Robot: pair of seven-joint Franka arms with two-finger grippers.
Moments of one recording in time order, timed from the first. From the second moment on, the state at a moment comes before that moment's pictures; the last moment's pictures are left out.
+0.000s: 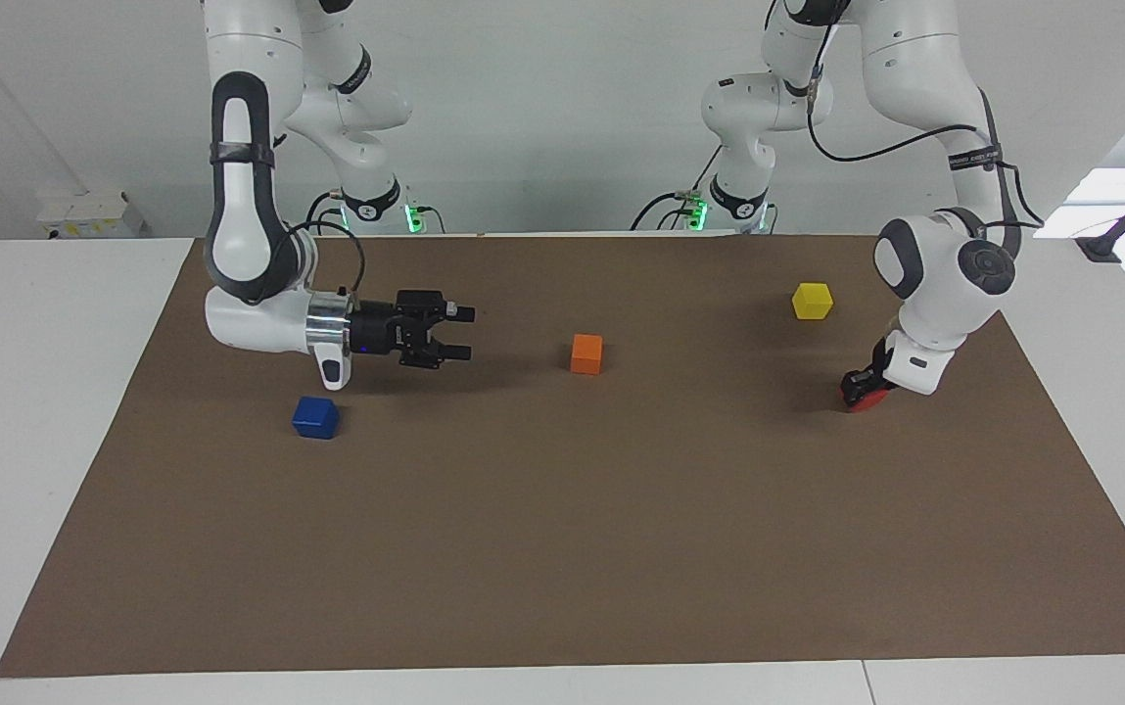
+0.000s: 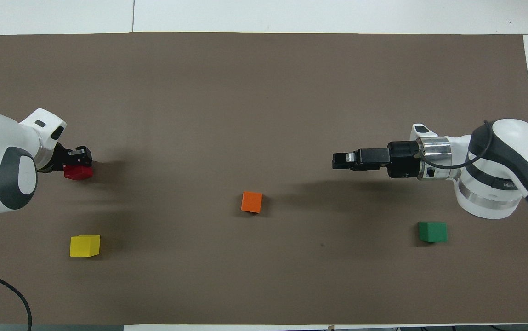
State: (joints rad) left arm 0.02 0.21 0.04 -2.03 0.01 2.14 -0.20; right arm 0.08 0.24 -0.06 -2.16 1.53 1.64 -0.82
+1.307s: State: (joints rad) left arm -0.06 -0.09 -0.24 -1.83 -0.82 1.82 -1.57; right arm 0.26 0.38 -0.04 -2.15 2.10 1.15 -0.85
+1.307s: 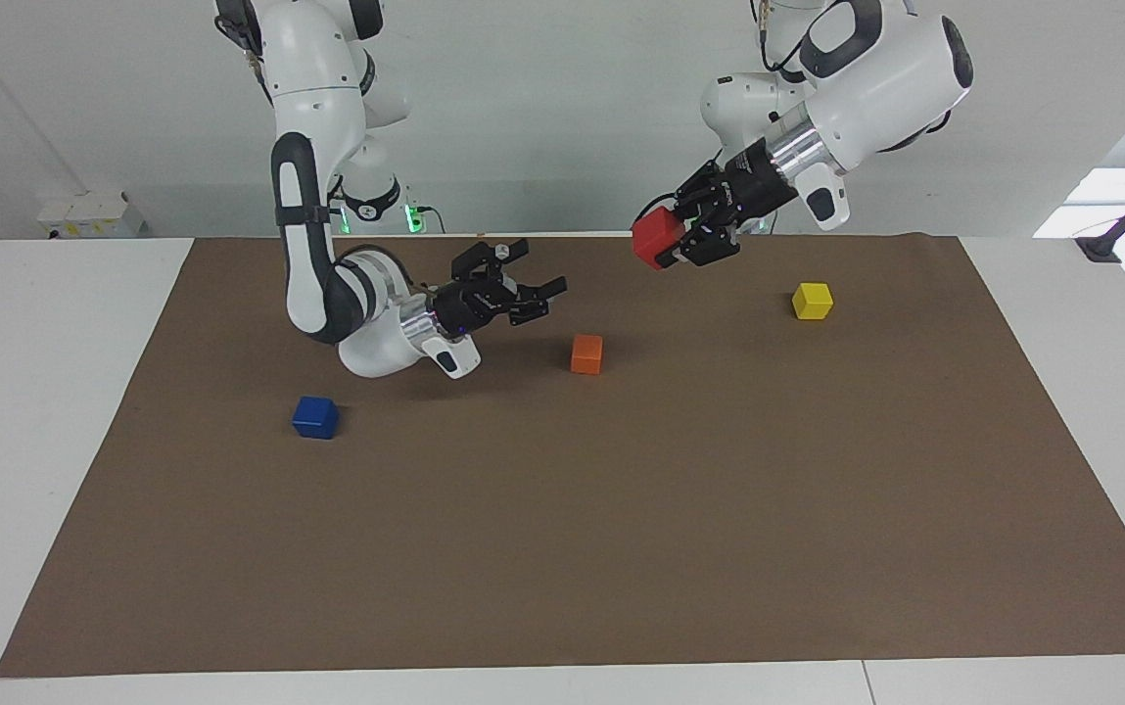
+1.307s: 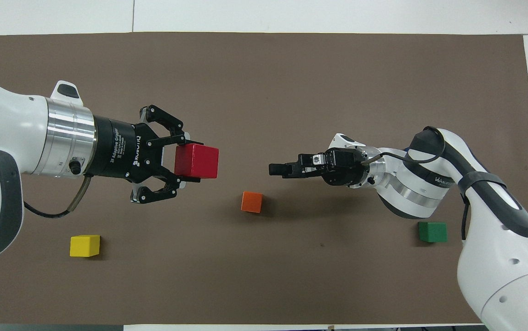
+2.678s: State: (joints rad) left arm -0.26 -0.16 -0.25 -2.00 -0.85 2.16 -1.77; right arm 0.36 0.49 0.01 -2.05 2.30 1.09 -0.80
